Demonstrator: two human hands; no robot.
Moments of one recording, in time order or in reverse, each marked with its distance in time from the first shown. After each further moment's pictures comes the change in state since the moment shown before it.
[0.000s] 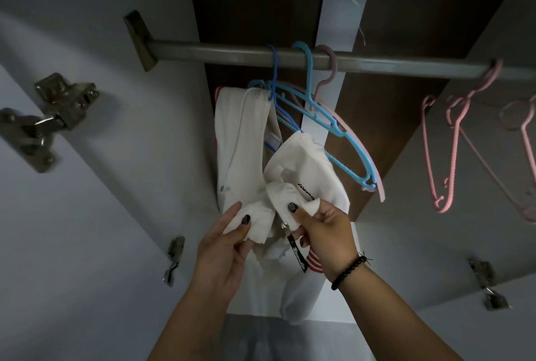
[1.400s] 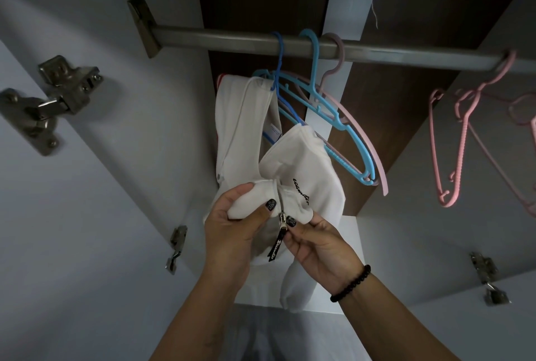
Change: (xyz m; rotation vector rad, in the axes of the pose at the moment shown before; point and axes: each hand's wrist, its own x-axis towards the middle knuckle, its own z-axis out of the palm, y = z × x) left_hand -0.019 -0.002 0.022 0.272 -0.073 0.336; right_hand -0.015 0.021 -0.002 0.674 -0.346 0.315
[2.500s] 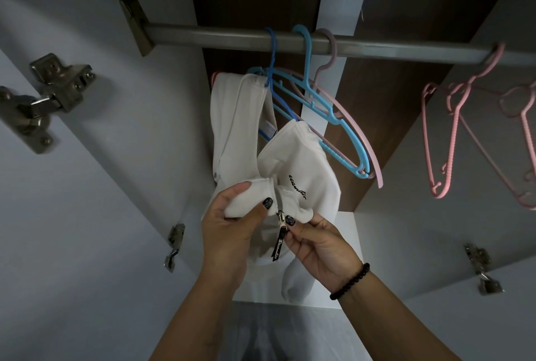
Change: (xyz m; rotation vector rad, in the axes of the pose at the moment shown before) left_hand -0.004 -0.006 -0.002 0.105 0.020 0.081; right_hand -0.012 -0.001 0.003 -0.011 0.104 -0.003
